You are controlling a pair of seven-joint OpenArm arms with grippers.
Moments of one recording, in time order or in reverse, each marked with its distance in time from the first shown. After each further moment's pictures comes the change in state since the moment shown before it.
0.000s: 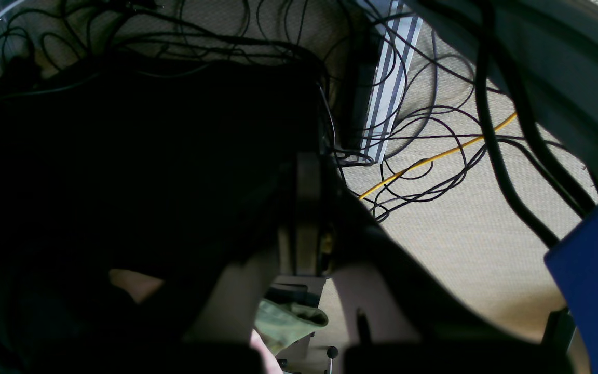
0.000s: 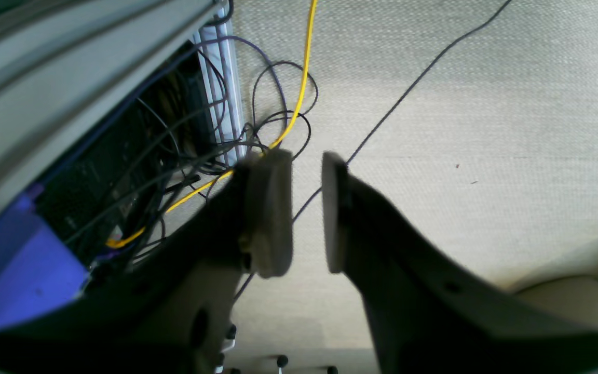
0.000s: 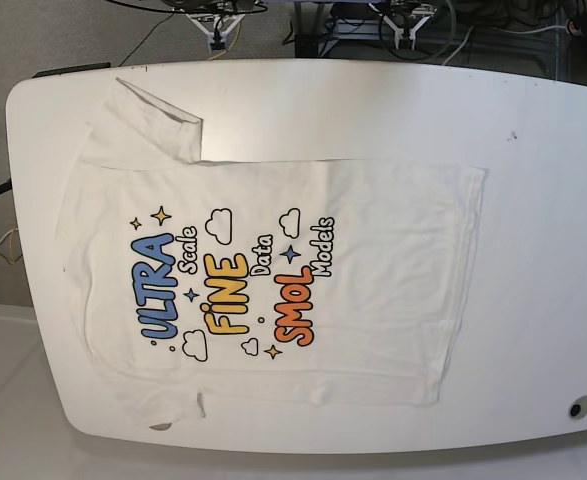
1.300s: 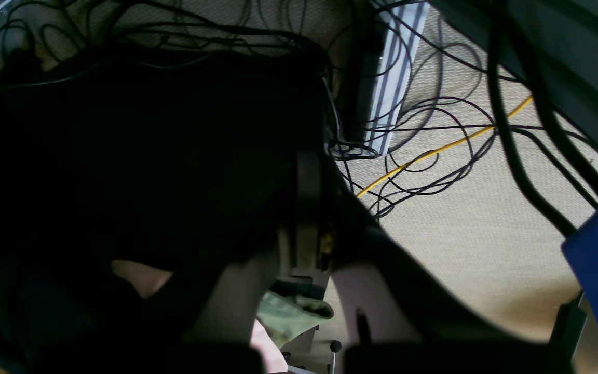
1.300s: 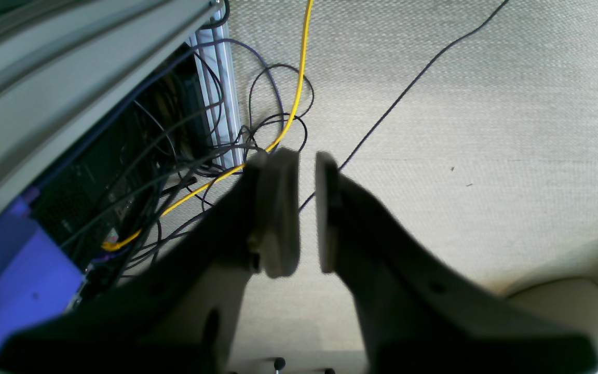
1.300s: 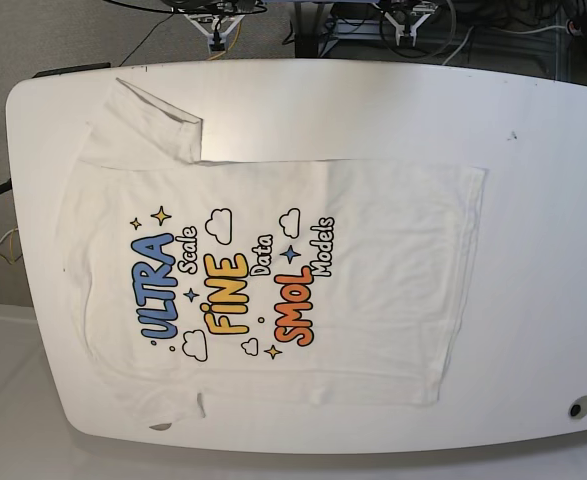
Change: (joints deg) left arm 0.5 -0.1 0.0 0.1 0.4 0.1 0.4; right arm -0.3 0.1 -0.1 1.0 0.0 -0.1 -0.2
